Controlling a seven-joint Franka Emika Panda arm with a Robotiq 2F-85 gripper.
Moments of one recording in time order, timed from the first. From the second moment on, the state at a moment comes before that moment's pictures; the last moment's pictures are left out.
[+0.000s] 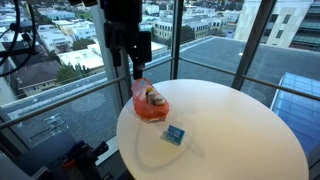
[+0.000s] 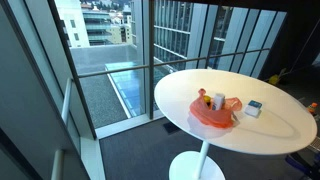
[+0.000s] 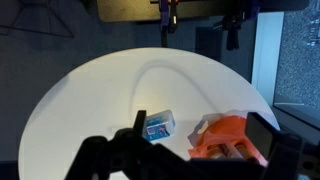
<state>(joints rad) -0.13 -0.57 -0.19 -2.33 -0.10 1.67 -0.17</state>
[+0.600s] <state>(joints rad) -0.13 -0.56 -0.19 -2.33 -0.10 1.69 -0.15</state>
